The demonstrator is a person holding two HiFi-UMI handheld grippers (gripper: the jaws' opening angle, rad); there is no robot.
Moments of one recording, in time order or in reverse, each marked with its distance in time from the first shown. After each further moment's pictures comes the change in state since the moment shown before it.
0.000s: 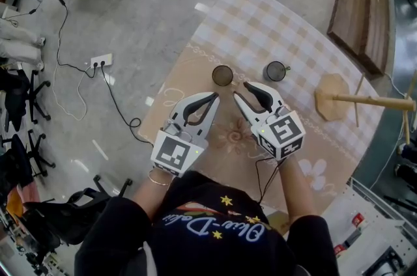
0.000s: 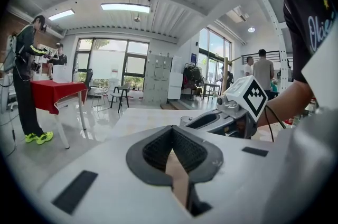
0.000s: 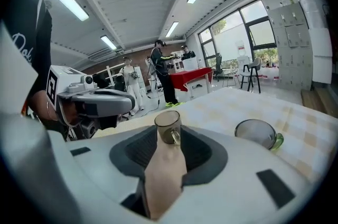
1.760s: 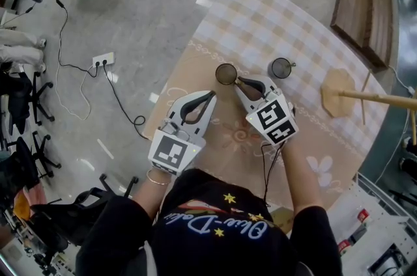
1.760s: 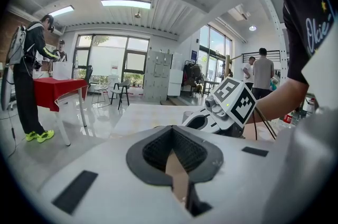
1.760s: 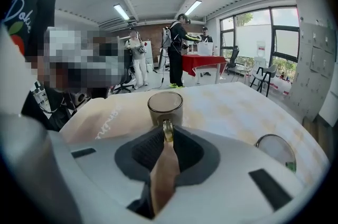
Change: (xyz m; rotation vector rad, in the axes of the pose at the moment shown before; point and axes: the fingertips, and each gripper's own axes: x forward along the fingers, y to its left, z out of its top) left arm -0.007 0.015 -0.010 0.011 0.035 -0.012; right arm 0.040 -0.005 -0.027 -0.226 0.238 0.022
